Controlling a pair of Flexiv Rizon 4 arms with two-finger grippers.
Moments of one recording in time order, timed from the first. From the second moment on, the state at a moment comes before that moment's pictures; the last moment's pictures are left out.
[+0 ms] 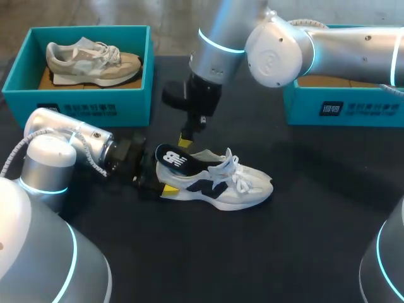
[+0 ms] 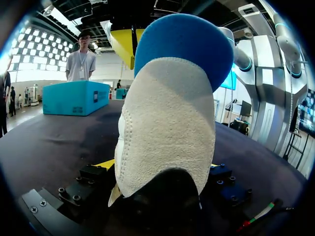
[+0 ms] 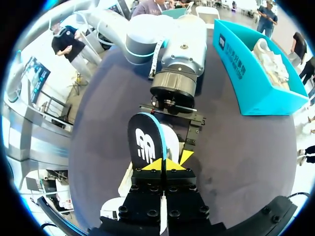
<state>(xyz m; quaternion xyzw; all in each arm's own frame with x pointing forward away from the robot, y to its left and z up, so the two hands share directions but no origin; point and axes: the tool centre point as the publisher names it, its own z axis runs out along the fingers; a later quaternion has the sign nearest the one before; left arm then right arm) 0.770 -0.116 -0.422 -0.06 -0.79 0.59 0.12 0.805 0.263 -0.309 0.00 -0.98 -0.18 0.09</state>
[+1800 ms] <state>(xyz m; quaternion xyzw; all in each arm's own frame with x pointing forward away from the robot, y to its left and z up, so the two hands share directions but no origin) 0.770 -0.116 -0.422 -0.06 -0.79 0.59 0.12 0.806 0.234 -0.218 0.00 -0.99 -0.13 0.00</state>
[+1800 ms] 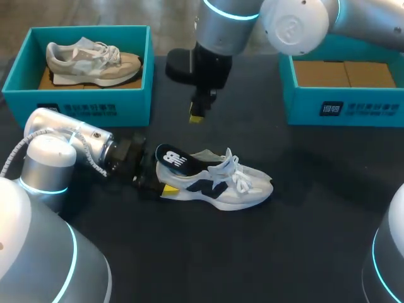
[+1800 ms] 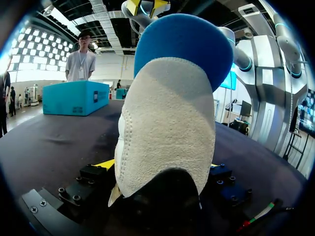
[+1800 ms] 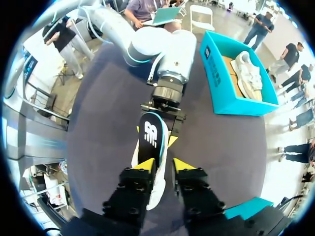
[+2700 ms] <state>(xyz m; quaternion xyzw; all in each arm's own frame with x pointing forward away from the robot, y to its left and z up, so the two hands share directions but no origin) 0.770 -0.116 -0.422 -0.06 -0.79 0.59 0.12 0.805 0.249 -0.268 0.02 -0.98 -0.16 0.07</state>
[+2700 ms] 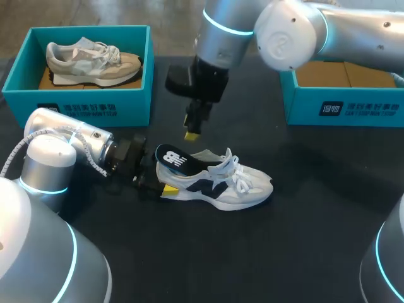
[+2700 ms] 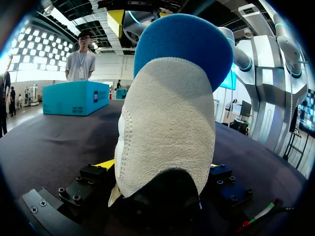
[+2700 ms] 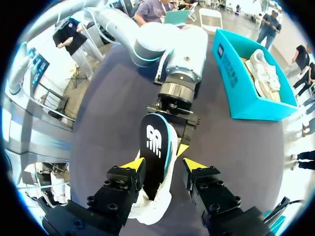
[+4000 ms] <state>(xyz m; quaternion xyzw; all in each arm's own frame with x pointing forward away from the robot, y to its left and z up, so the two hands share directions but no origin) 0.770 -0.116 -0.422 -0.06 -0.79 0.59 0.12 0.804 0.271 -0.321 0.05 -0.97 -0.19 0.15</state>
